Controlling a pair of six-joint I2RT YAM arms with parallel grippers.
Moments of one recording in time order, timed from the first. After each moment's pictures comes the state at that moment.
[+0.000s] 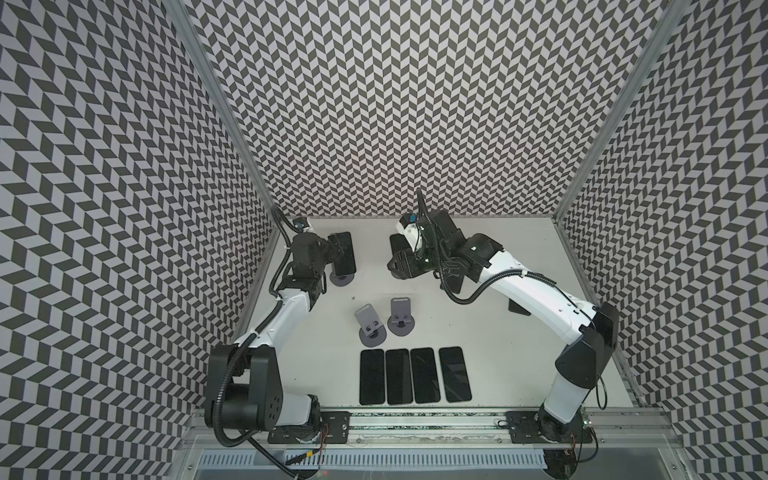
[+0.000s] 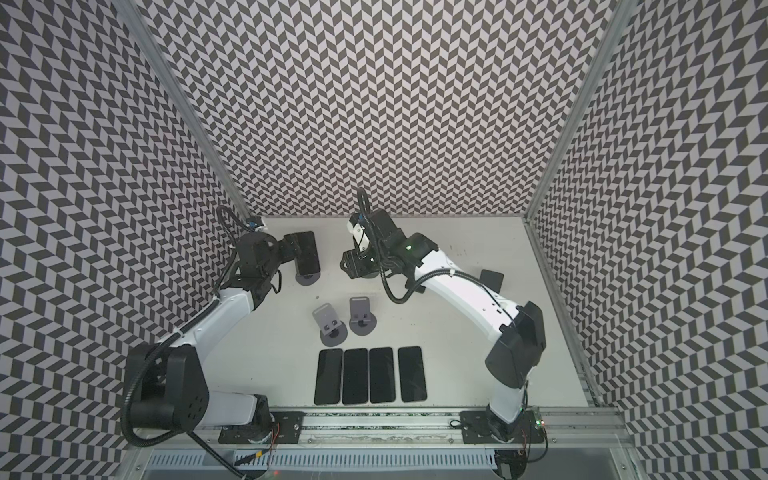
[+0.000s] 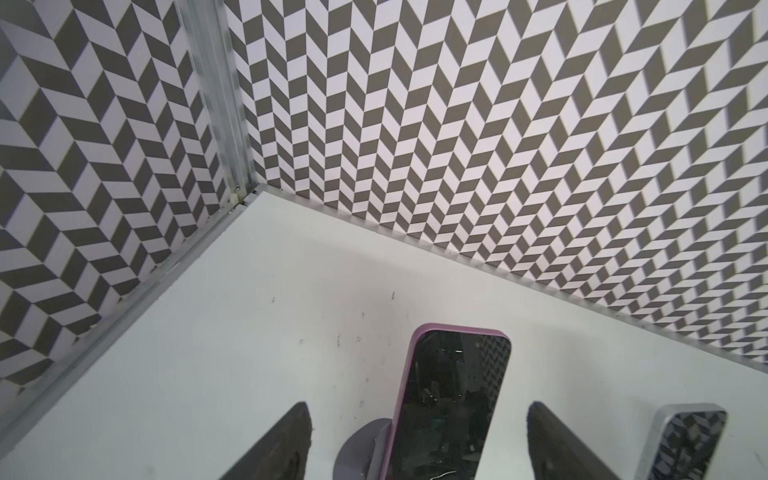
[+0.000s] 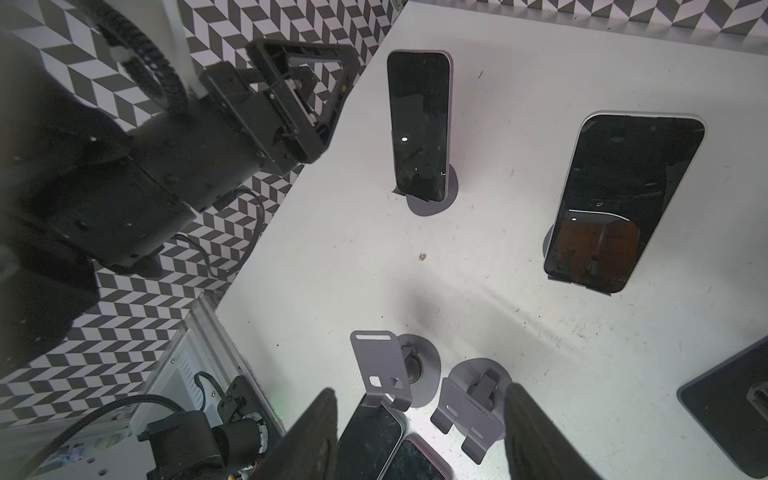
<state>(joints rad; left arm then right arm) -0.09 1.44 0.96 0.10 -0.16 -0.35 0.78 1.78 1.80 -0.74 -0.20 0.35</state>
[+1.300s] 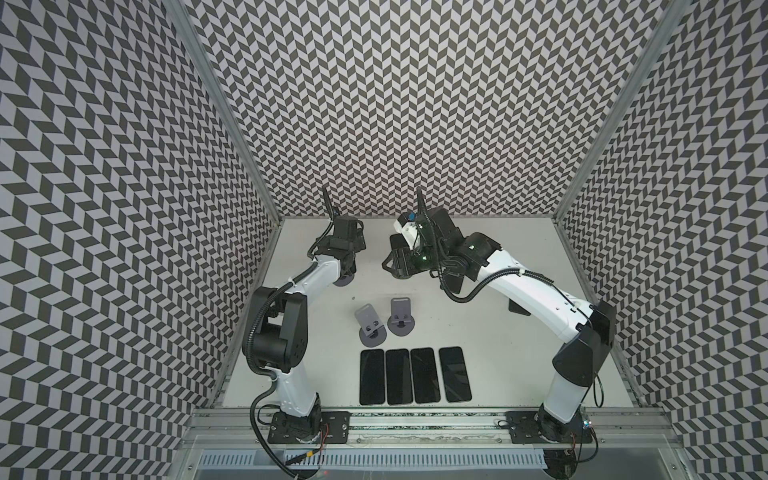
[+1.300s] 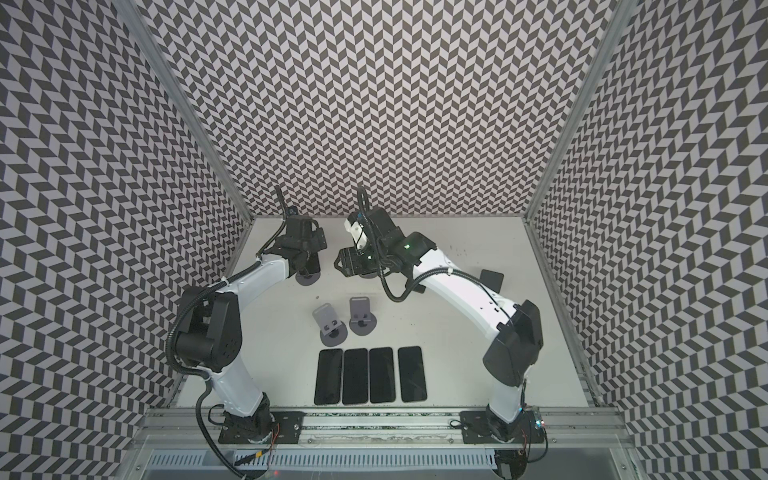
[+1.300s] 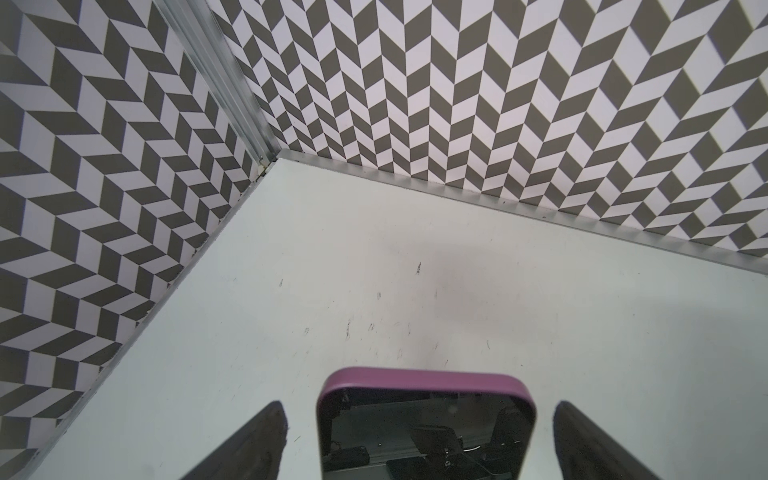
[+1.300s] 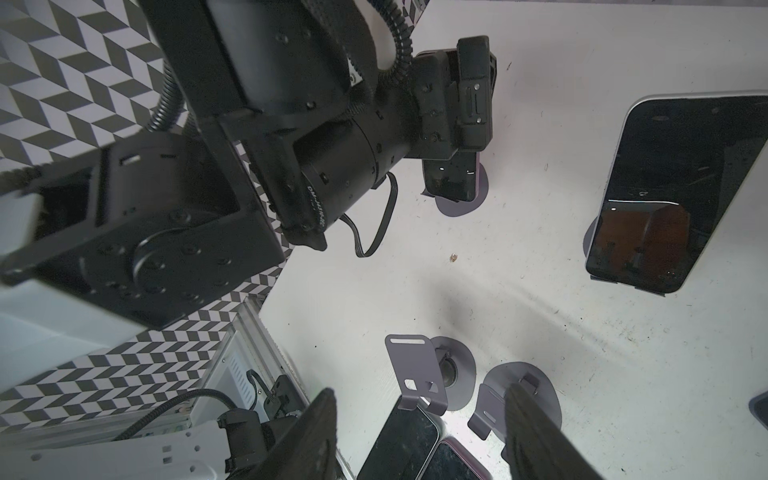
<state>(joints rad) -0.24 1.78 1.28 -0.12 -0.46 -0.30 0.78 1.80 1.81 -0.72 -0.28 0.42</state>
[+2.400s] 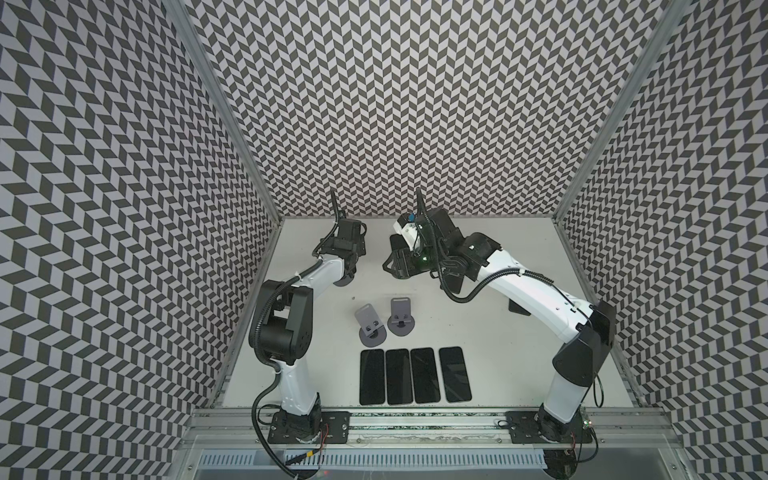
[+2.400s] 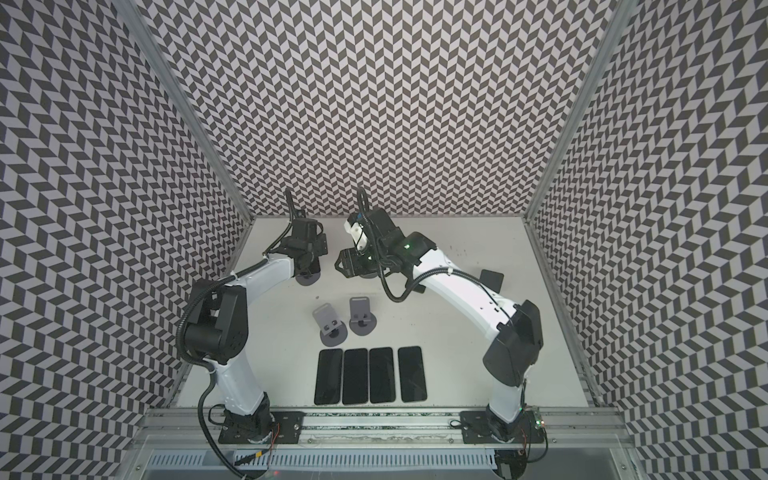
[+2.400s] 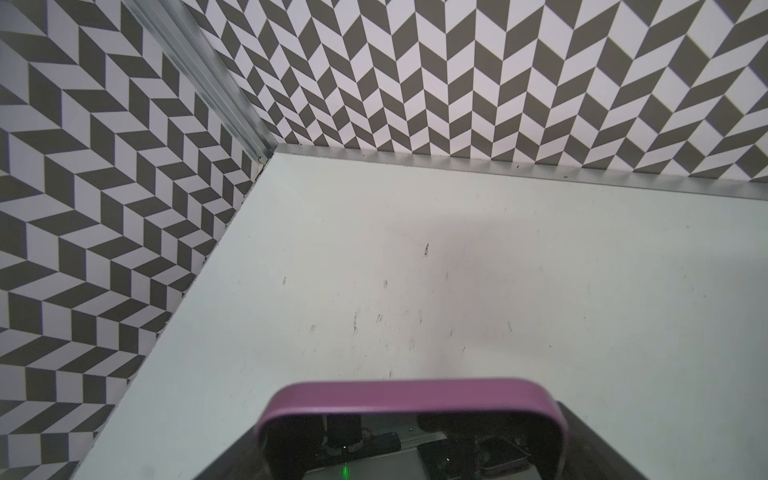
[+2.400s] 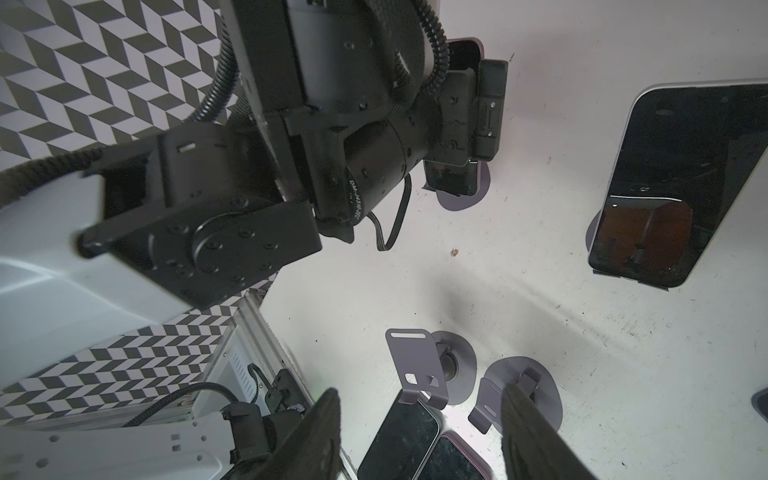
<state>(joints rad) -0.25 1.85 1.30 -0.12 -0.49 -0.20 0.78 1.80 1.82 -0.73 -0.28 0.42</state>
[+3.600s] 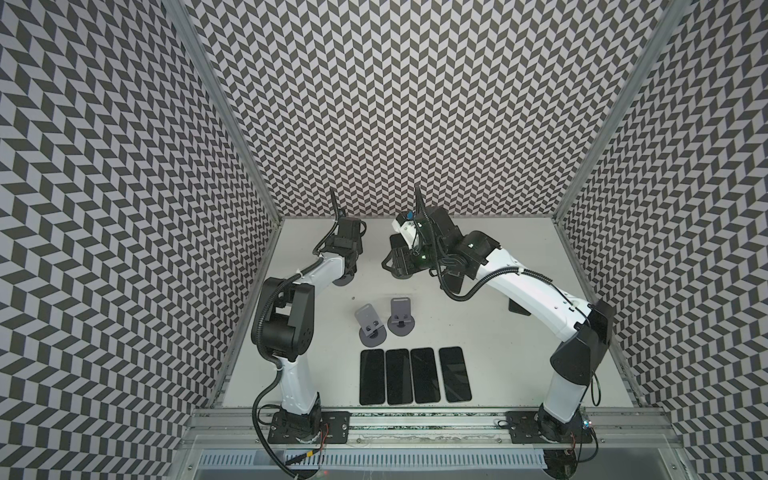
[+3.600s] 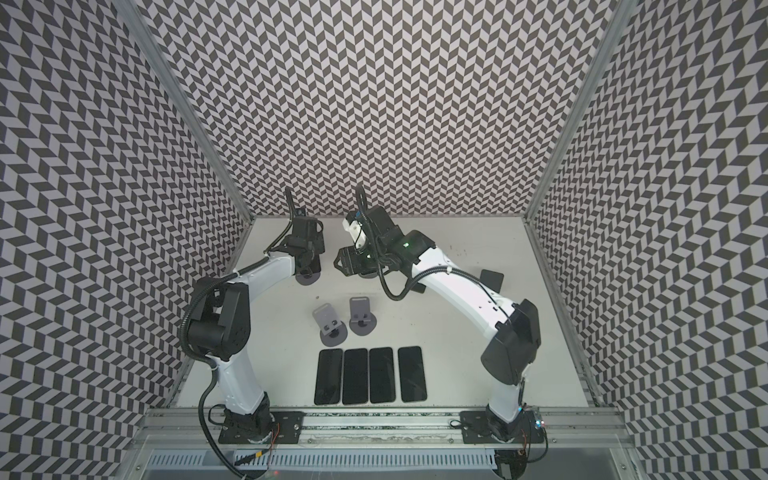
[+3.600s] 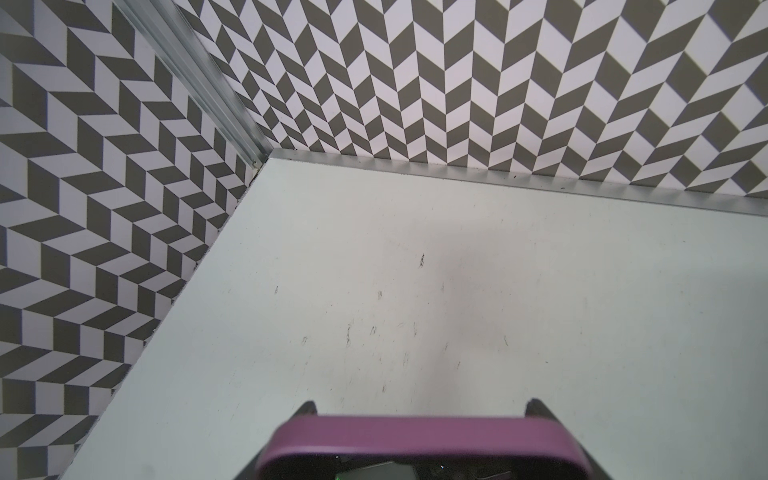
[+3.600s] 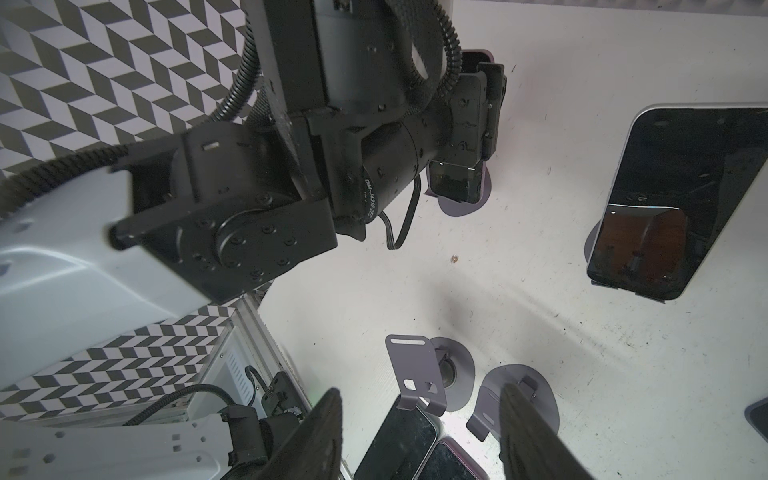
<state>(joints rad) -0.24 1.87 1.32 -0.10 -0.47 -0.21 0.78 1.81 1.85 -0.74 -0.28 0.40</state>
